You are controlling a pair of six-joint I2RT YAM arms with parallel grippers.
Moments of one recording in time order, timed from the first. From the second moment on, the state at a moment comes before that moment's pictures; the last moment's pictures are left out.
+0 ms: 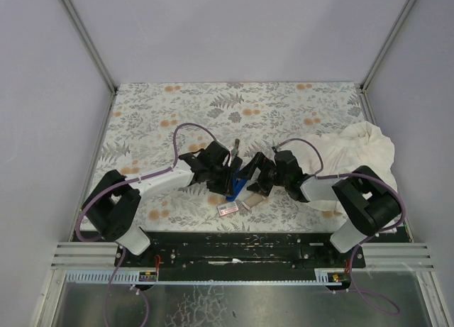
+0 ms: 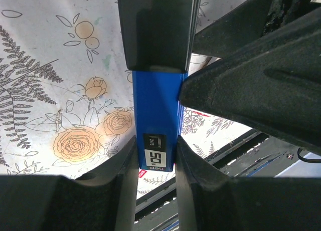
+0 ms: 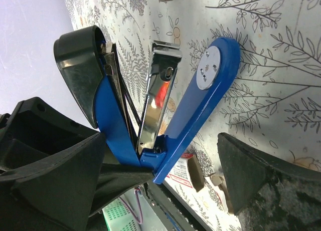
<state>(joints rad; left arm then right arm) -0.75 1.57 0.95 -0.44 0.25 -0.55 0.59 1.59 0.51 0.48 -0.39 1.19</state>
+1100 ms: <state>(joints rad) -0.79 1.60 0.95 -0.50 0.29 -0.53 0.59 1.74 0.59 0.54 -0.38 1.24</state>
